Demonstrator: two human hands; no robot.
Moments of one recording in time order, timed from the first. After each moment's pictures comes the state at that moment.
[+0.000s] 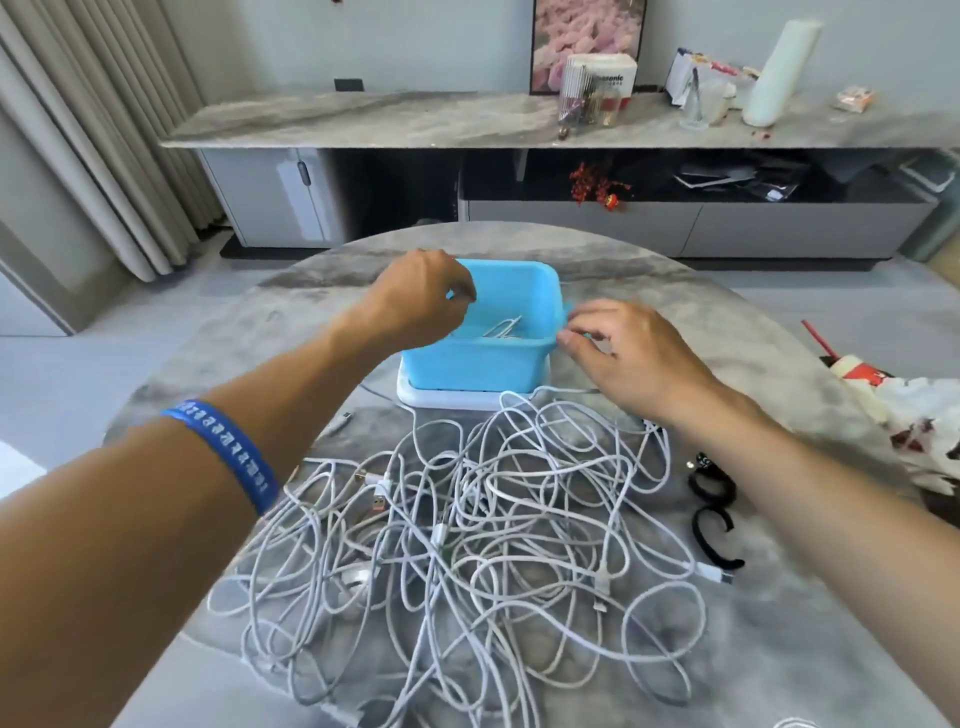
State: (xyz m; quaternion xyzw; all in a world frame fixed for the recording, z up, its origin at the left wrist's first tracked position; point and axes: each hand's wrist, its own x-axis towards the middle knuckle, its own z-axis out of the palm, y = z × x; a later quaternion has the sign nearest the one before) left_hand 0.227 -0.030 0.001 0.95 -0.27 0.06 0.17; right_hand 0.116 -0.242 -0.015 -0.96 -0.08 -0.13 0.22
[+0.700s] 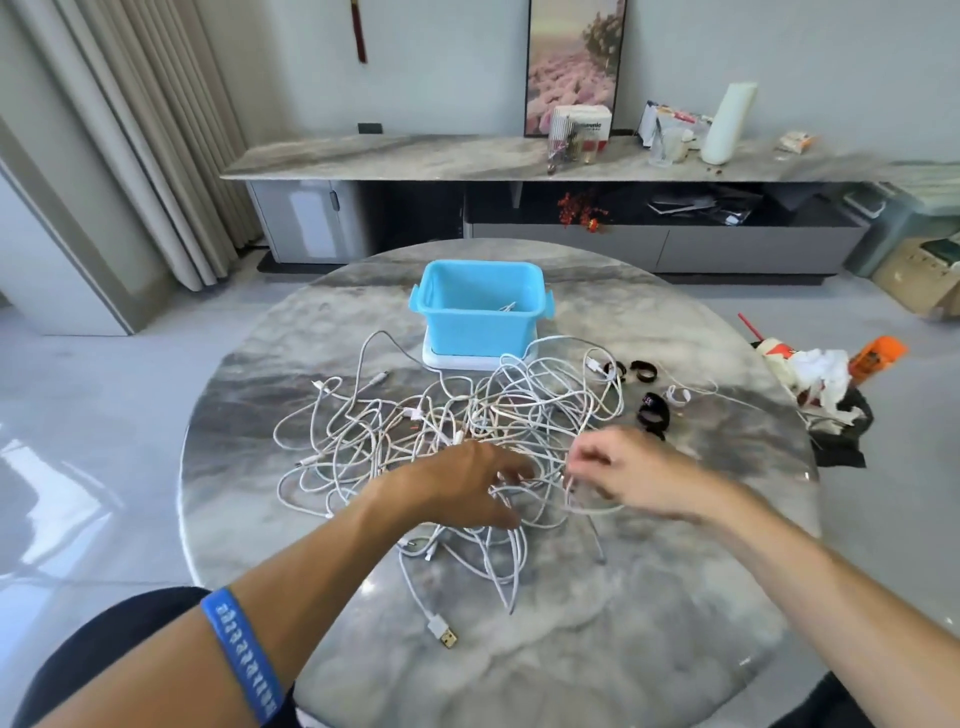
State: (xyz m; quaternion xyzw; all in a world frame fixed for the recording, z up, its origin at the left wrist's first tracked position) left_hand -0.013 0.009 -0.027 0.88 -0.40 -0.21 0.16; right_hand -0.076 -0.202 -0.005 -0.94 -0.06 0.13 0.31
